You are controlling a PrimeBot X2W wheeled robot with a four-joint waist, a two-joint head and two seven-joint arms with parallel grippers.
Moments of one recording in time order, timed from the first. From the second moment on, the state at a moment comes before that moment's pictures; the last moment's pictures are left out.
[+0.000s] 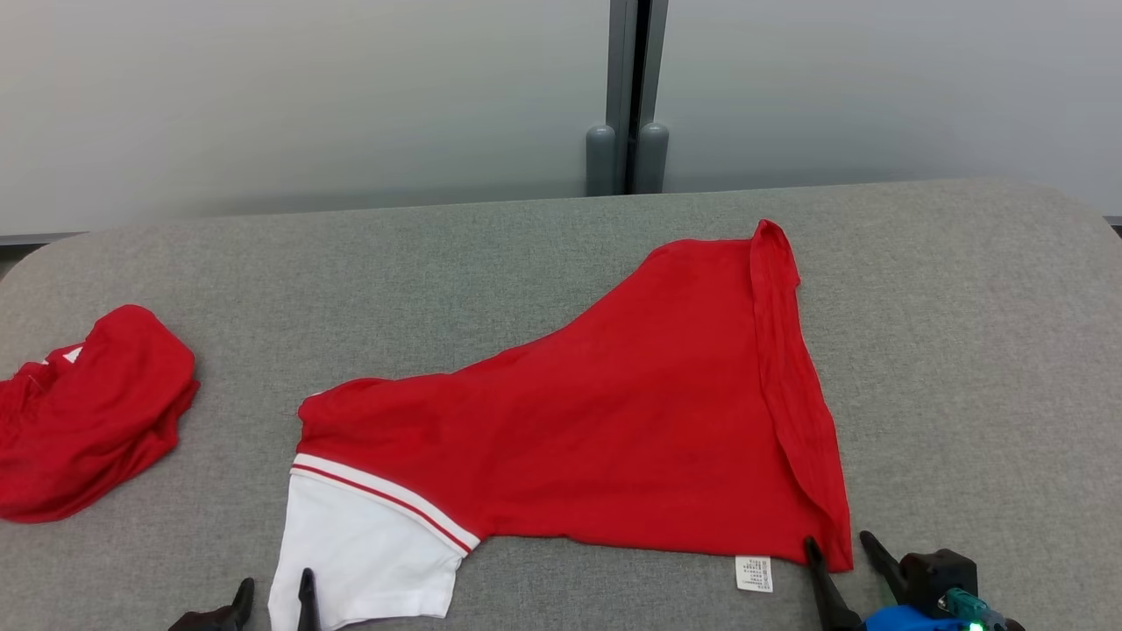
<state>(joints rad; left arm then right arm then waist) -0.02 0.14 -0.05 0.67 -0.27 -0.06 -0.26 -0.12 -0.05 0.03 0.69 0.09 0.13 -0.25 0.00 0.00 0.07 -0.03</state>
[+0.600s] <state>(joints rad) -0.08 0.11 -0.11 0.83 -0.26 -0.10 -0.28 -0.18 -0.06 0.09 0.82 0.16 0.13 -0.27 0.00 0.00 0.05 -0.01</state>
